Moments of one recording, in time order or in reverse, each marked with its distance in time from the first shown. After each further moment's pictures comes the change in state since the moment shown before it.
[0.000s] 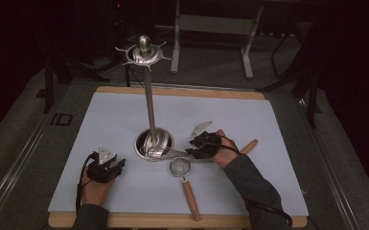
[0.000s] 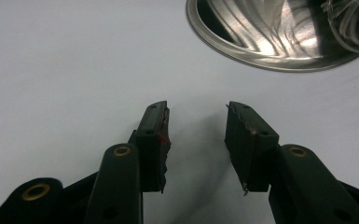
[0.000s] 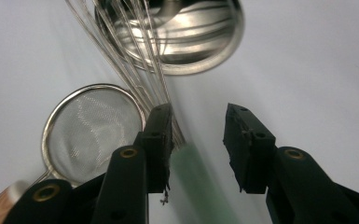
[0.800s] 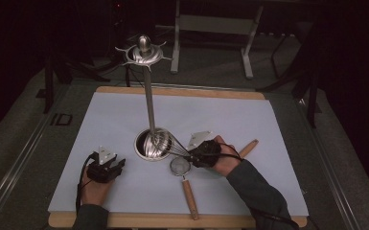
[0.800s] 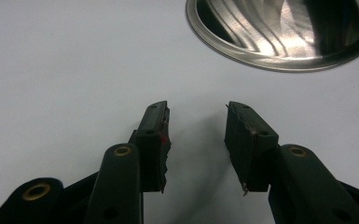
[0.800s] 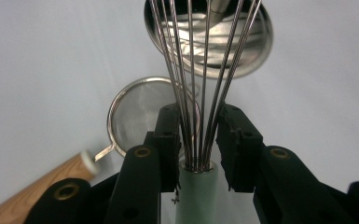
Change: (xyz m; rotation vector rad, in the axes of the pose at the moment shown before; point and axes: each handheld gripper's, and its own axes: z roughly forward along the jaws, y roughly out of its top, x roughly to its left) left arm 0.000 0.000 0.000 -0.003 0.000 0.001; right arm 0.032 0.009 -0.009 0.008 0.025 -0.168
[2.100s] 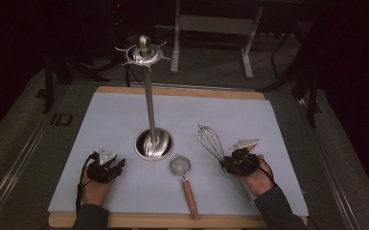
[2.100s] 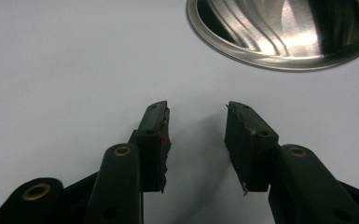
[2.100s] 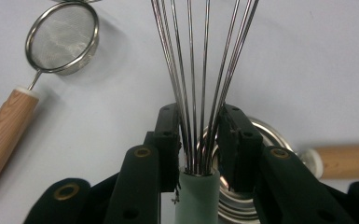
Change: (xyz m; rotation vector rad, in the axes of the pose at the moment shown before) left arm -0.001 0.000 0.000 0.003 0.006 0.006; right arm -0.005 -0.100 -0.054 0.003 -0.149 0.547
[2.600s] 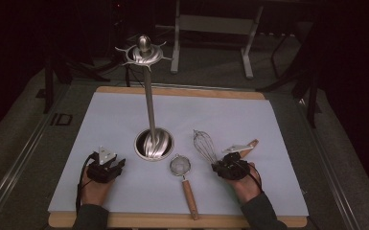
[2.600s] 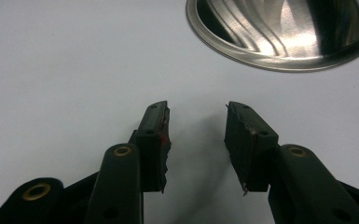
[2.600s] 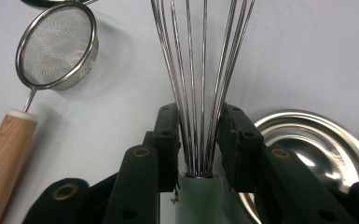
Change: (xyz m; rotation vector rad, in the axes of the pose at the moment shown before) left arm 0.000 0.000 0.000 -0.003 -0.003 -0.002; right arm 0.015 -0.011 0.027 -0.017 -0.009 0.151
